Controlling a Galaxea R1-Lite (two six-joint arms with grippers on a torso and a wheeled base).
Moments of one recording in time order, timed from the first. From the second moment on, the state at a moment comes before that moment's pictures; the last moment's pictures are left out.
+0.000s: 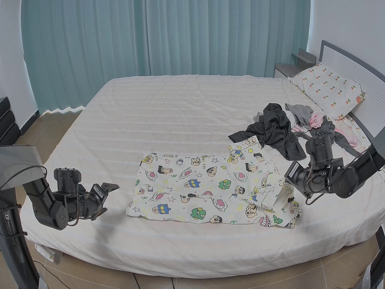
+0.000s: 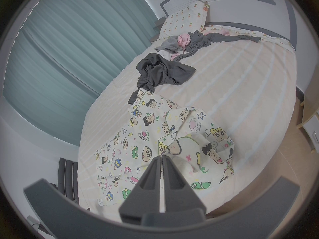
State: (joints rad) left arm 0.02 2.19 -0.54 -1.01 -0.31 -0.94; right arm 0.27 1.95 -0.84 -0.39 -0.14 0.87
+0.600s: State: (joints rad) left arm 0.02 2.19 -0.54 -1.01 -0.31 -0.93; right arm 0.31 1.89 -0.98 -0.04 -0.14 0.88
